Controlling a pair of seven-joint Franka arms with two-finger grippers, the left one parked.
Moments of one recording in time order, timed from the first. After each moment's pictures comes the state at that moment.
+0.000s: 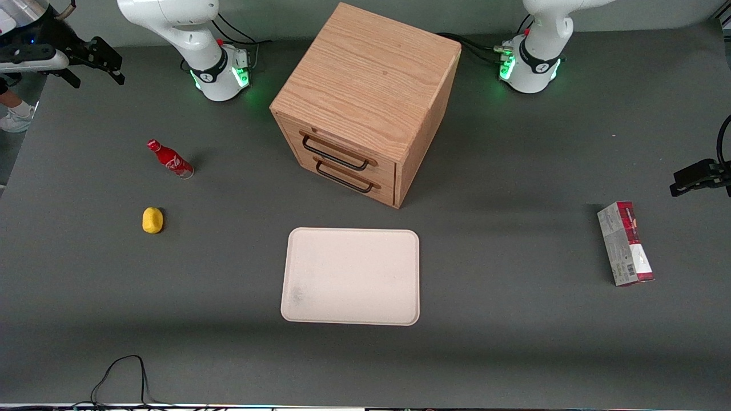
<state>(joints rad) 0.01 -0.71 -0.06 -2.29 -0.06 1.61 -0.10</state>
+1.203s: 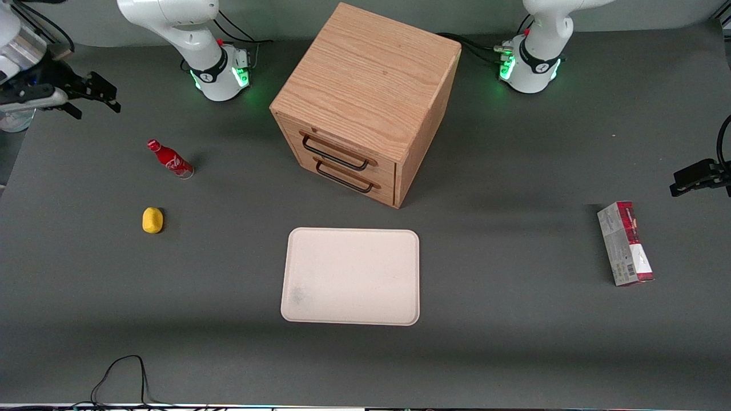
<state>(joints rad) 0.02 -0.64 -0.22 -2.47 -0.10 1.87 -0.25</state>
